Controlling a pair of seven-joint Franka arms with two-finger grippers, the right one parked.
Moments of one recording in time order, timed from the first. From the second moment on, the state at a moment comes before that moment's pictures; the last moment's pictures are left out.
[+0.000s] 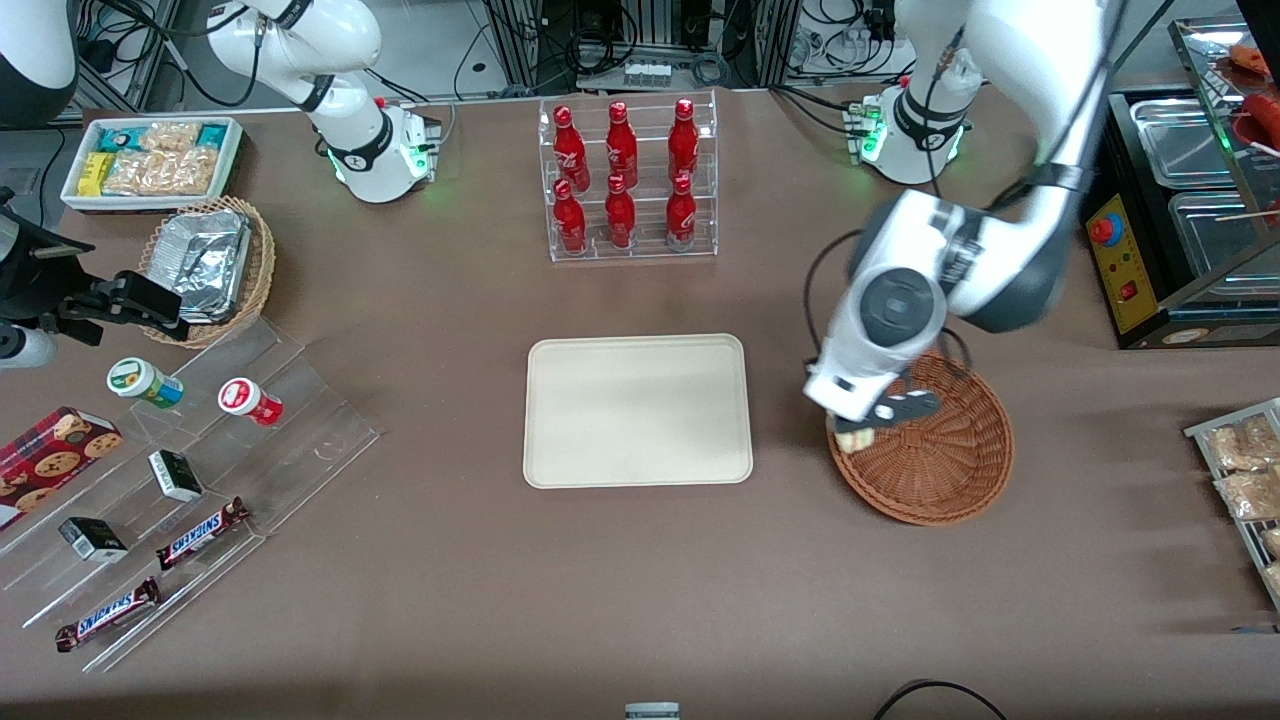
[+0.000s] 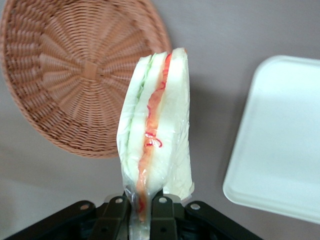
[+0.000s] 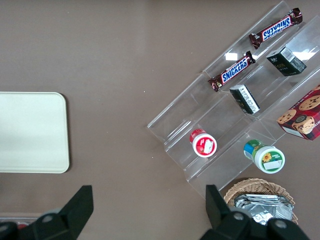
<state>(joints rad) -0.35 0.35 -0.16 -1.71 0.12 1.81 -0.70</state>
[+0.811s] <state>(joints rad) -0.62 0.57 -0.16 -1.59 0.17 1.89 -0.80</state>
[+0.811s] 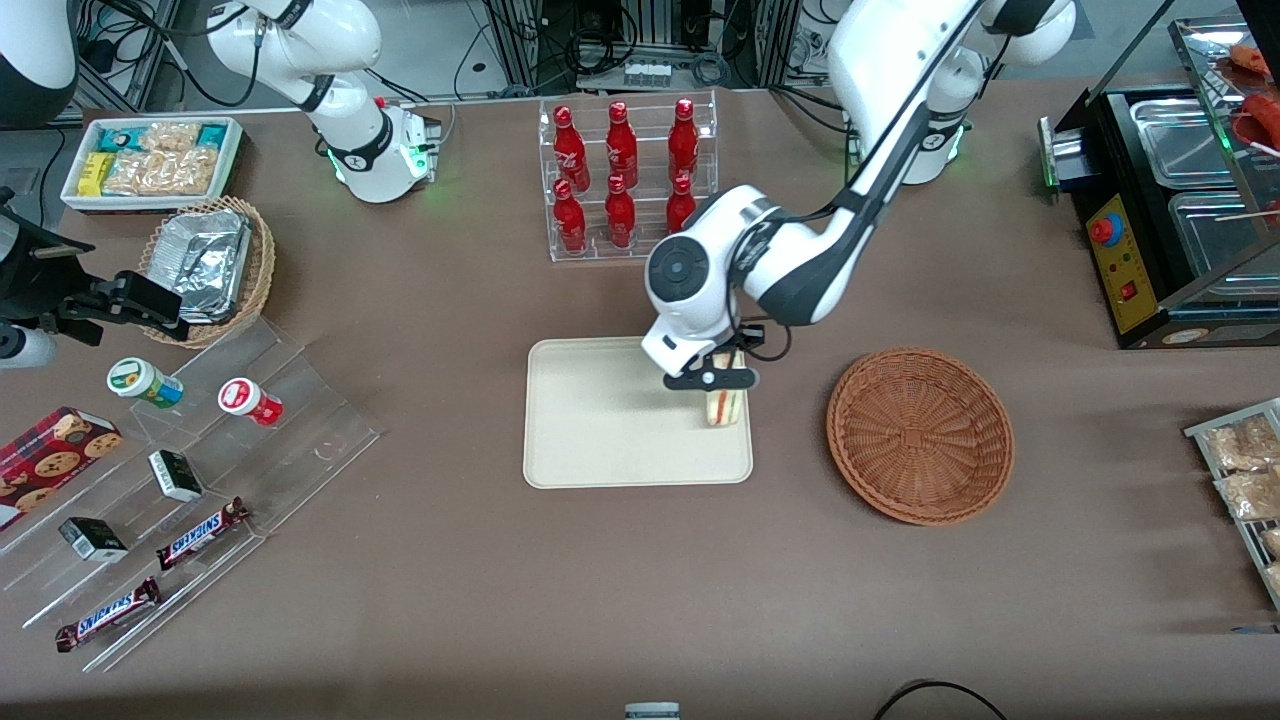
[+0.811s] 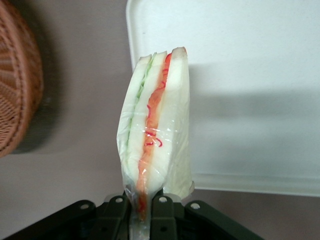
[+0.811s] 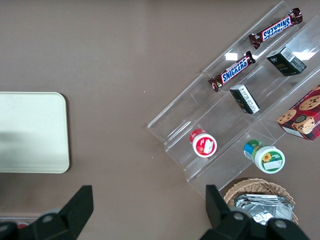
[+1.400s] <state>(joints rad) -0.64 0.65 -0.16 -1.48 0.18 1.89 -0.82</state>
